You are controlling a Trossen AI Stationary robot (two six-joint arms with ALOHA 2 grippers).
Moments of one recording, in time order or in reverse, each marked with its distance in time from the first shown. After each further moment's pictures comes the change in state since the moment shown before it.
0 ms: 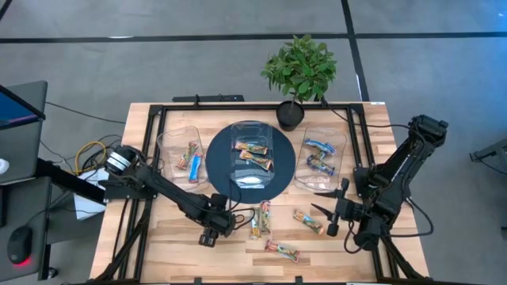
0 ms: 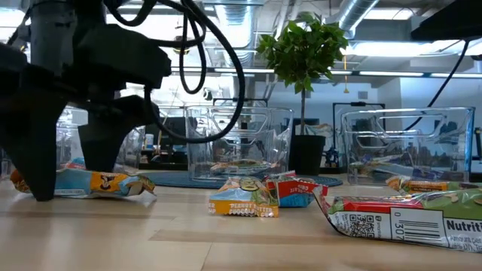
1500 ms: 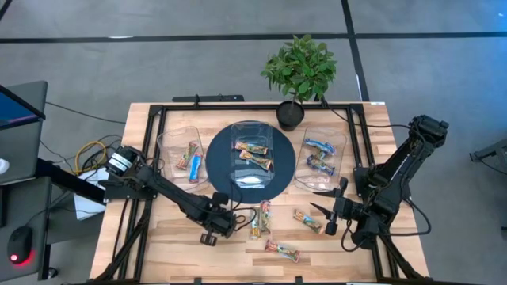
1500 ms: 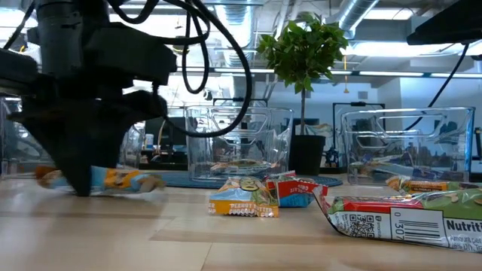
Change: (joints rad) left arm 0.002 0.012 0.022 -0.019 -0.083 0.038; right arm -0.021 0.000 0.000 0.001 -0.026 0.000
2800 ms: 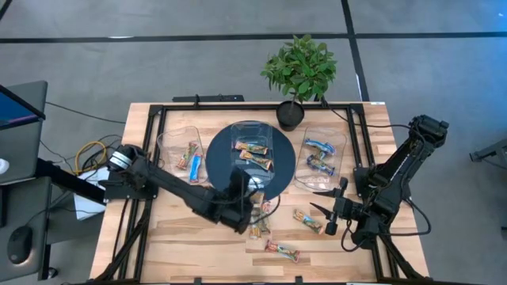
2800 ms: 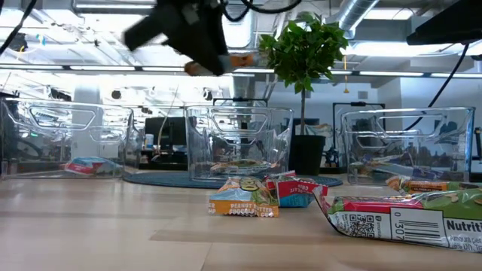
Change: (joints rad) left arm 0.056 -0.003 0.381 -0.243 -0.686 0.476; right arm 0.000 0.000 0.001 -0.004 0.000 0.000
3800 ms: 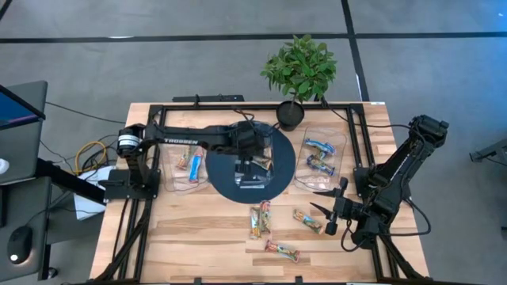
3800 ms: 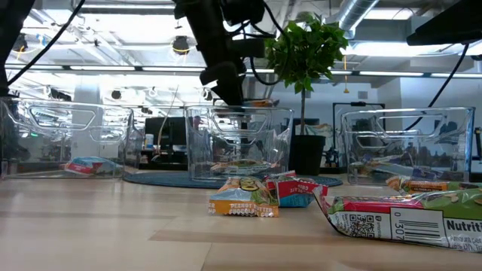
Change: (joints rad) left arm 0.542 0.000 0.001 0.177 0.522 0.103; right arm 0.000 0.000 0.000 -0.007 0.000 0.000
